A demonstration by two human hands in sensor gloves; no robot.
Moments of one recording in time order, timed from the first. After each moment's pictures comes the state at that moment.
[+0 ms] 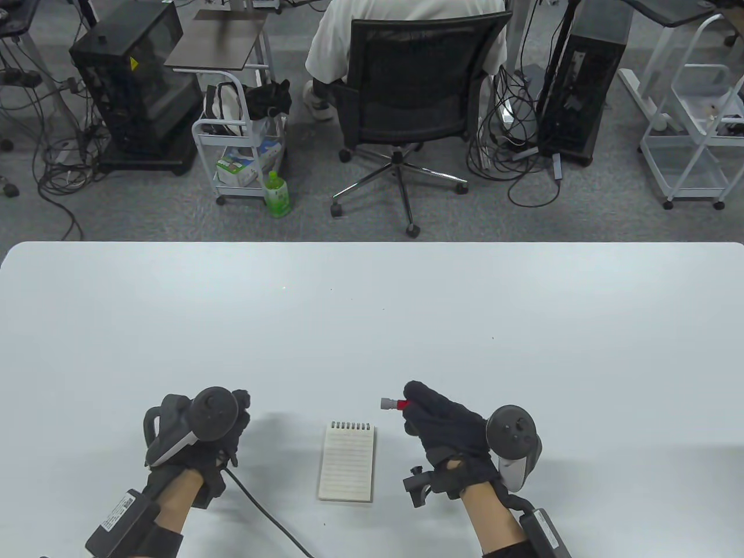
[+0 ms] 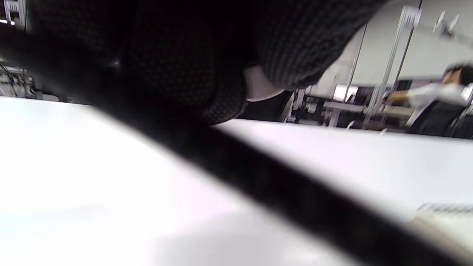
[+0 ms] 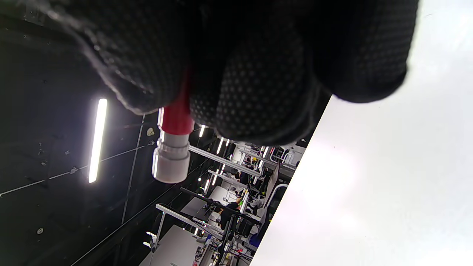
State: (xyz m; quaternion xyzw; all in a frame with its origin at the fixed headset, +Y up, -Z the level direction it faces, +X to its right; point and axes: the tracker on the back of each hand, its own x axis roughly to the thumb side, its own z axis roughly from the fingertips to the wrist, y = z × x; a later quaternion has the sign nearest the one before) left_hand -0.285 -0.718 -0.309 -0.03 -0.09 0.03 0.99; right_hand 0.123 -0.750 -0.290 0.05 -0.09 0.78 0.61
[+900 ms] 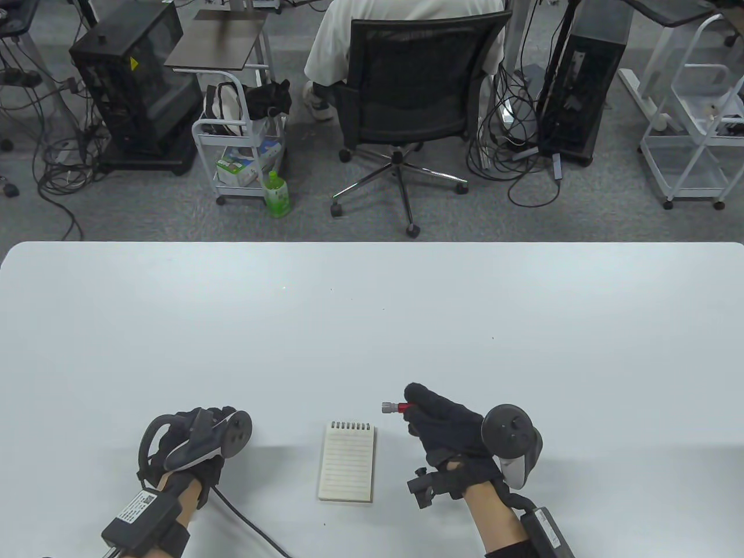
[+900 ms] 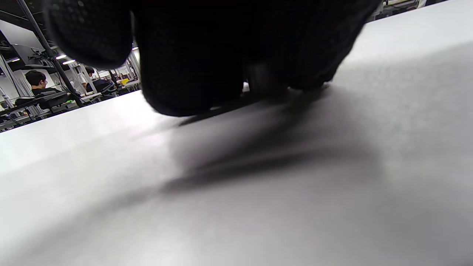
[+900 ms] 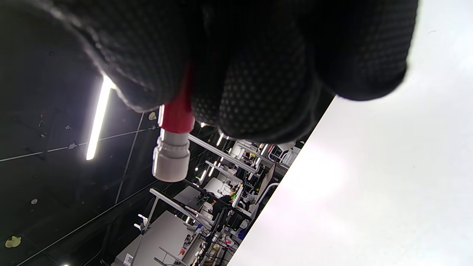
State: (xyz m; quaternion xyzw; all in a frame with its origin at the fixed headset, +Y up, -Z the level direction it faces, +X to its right) left_hand -0.286 -0.779 -0.312 -0.08 -0.11 -0.15 0.98; right_hand 0.123 -0.748 -0.291 0.07 -0.09 0.82 0.57
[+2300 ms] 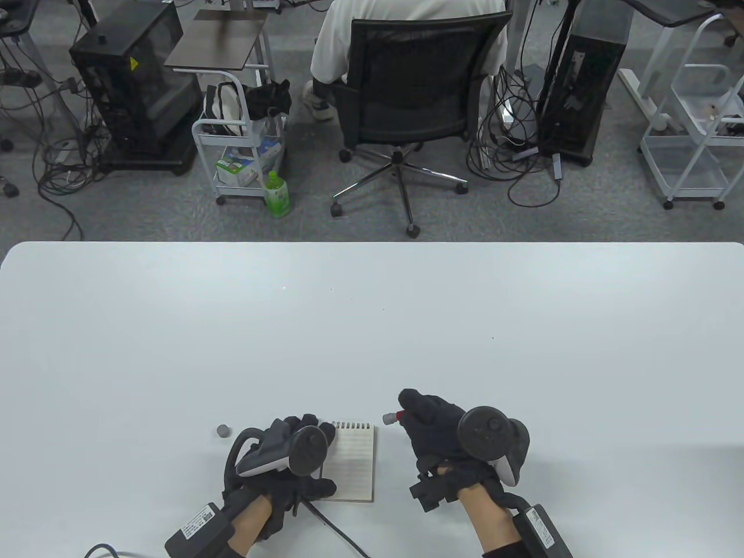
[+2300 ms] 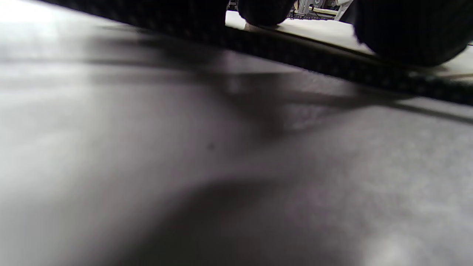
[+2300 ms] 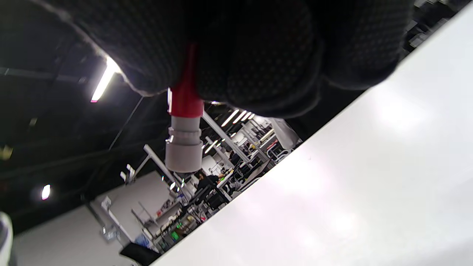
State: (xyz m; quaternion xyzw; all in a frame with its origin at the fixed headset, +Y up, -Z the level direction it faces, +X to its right) left_hand -0.173 -0.797 -0.290 -0.19 -0.24 0.00 0.95; right_hand 0.100 -0.739 -0.289 0.13 -0.10 0.90 0.40
